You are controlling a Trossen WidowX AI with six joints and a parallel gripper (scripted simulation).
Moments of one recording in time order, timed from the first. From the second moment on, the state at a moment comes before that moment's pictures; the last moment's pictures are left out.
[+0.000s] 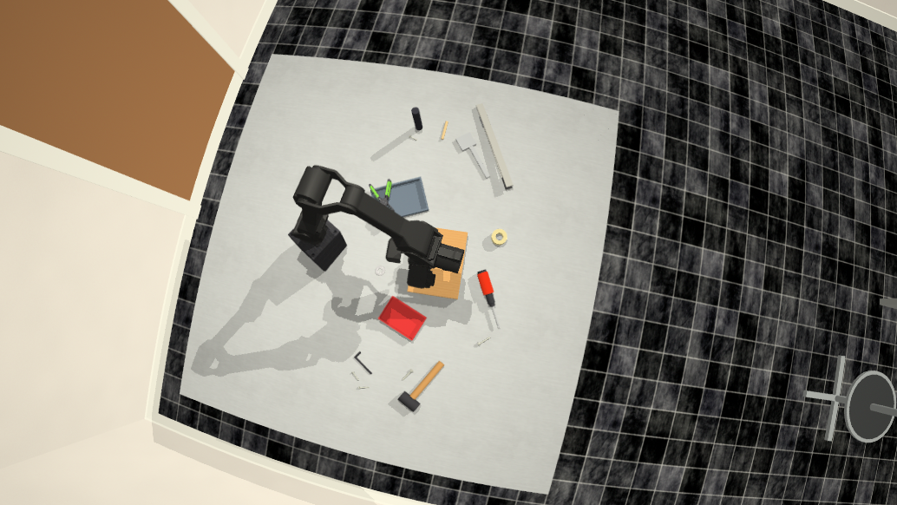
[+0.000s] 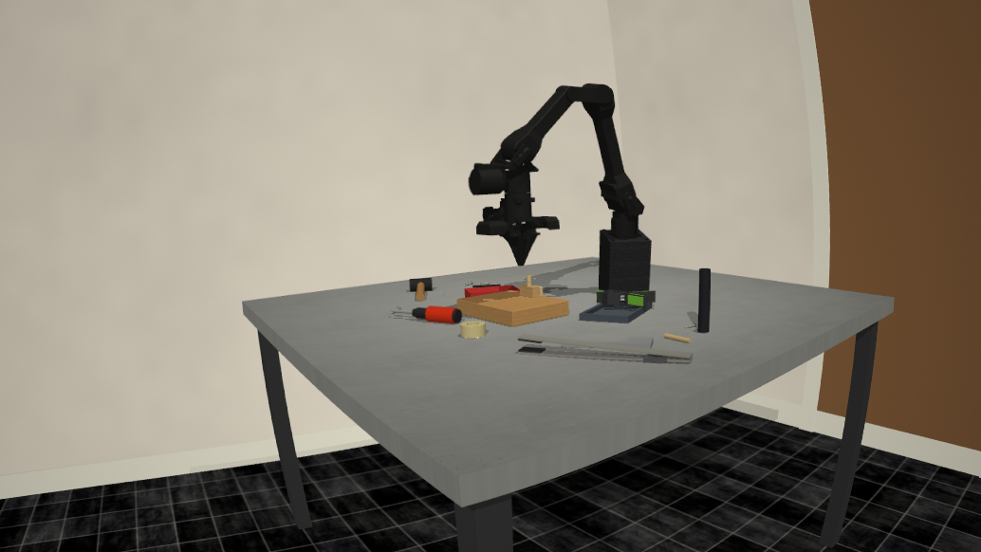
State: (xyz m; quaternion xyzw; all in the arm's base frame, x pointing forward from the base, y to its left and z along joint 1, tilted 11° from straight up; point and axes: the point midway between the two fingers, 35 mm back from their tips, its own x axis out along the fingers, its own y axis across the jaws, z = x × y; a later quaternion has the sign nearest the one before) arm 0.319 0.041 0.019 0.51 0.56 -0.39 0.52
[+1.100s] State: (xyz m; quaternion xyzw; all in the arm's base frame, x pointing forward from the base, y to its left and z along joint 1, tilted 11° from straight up) arm 0.292 0.091 0.037 0.49 0.58 -0.37 0.54
